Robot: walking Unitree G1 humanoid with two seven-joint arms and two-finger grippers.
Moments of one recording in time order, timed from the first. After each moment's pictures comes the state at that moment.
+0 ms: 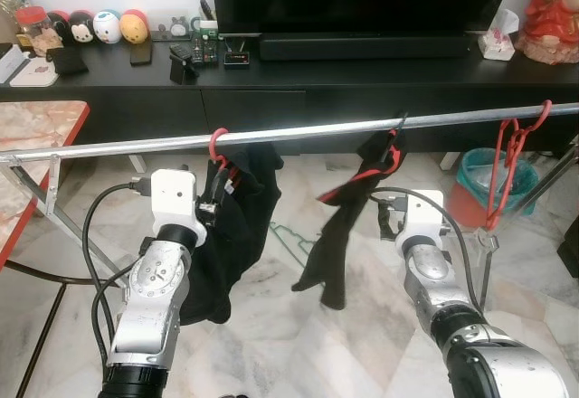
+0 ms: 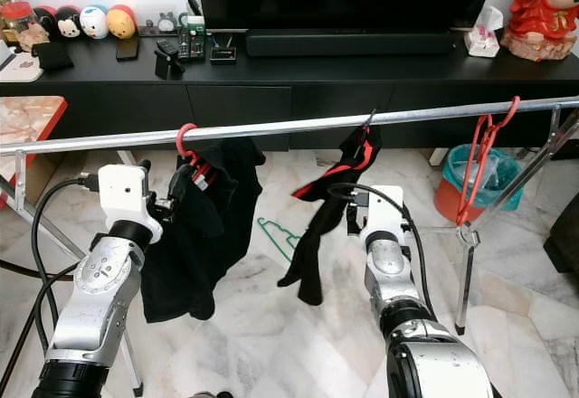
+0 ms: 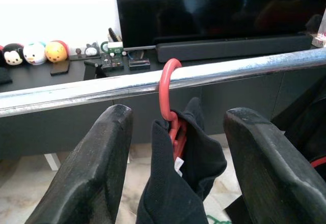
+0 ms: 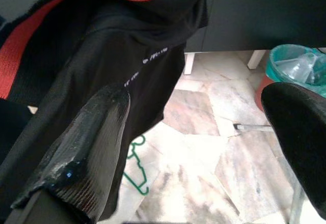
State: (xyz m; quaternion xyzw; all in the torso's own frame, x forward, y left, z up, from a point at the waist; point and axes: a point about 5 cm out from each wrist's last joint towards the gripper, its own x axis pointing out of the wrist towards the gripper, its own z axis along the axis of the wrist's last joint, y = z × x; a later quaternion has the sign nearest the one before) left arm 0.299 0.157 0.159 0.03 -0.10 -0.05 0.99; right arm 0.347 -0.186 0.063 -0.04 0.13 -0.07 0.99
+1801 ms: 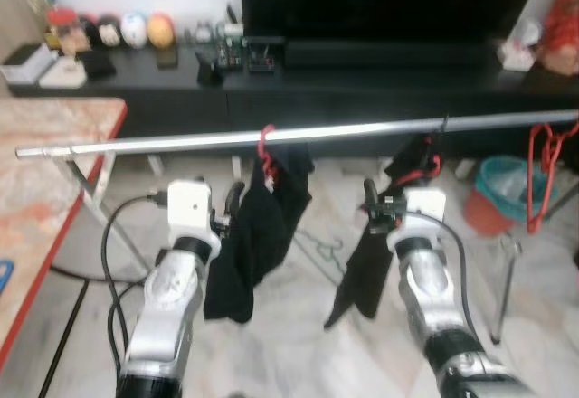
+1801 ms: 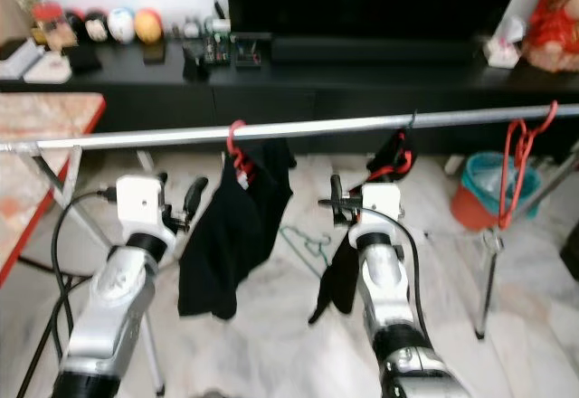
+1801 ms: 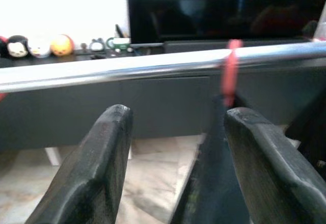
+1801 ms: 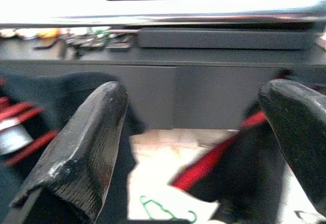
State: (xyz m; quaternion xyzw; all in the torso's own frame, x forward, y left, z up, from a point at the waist) left arm 0.293 0.147 0.147 0.02 -0.09 -0.06 0.99; right arm 0.333 -0.156 0.081 -0.01 -0.04 0.01 1.00
